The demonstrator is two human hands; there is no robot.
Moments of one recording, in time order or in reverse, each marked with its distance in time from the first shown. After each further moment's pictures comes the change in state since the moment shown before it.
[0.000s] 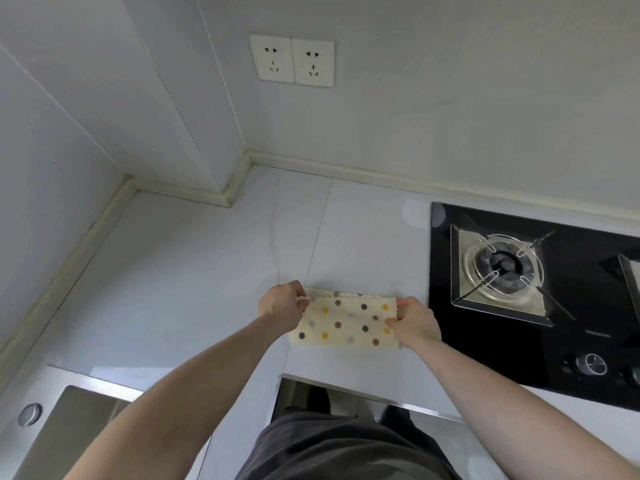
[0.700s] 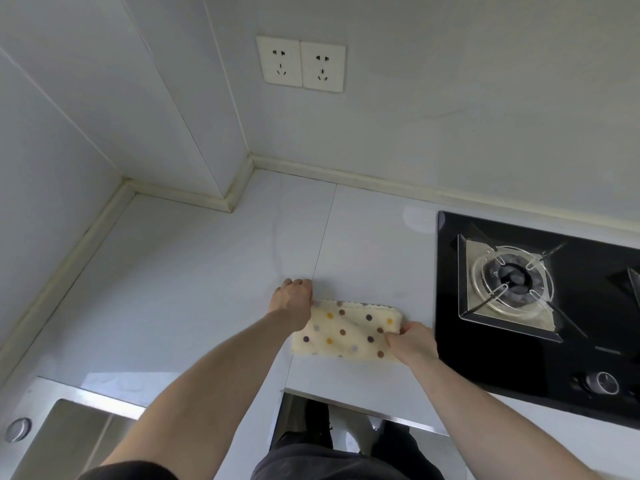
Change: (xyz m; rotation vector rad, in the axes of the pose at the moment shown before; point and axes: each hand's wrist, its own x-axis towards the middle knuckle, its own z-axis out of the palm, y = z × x) left_hand 0.040 0.006 0.005 0.147 -0.014 0.176; right_hand 0.006 -0.008 0.025 -0.001 -0.013 0.246
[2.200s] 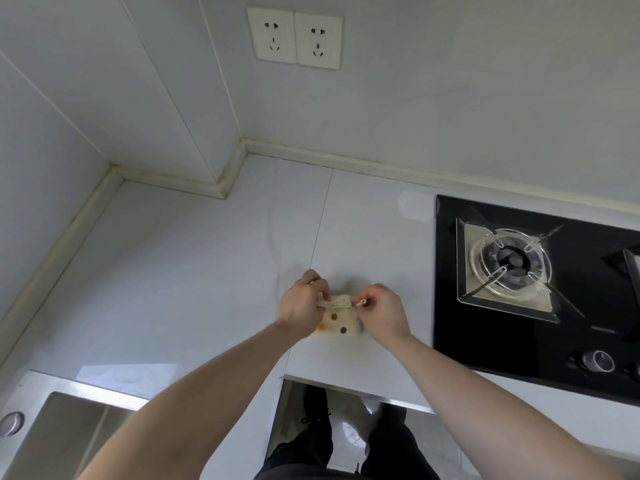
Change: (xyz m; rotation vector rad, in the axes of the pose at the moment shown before) left_hand -0.030 0.013 0.020 -0.300 0.111 0.145; right_hand -0.019 -0.040 0.024 0.221 0.049 -0.571
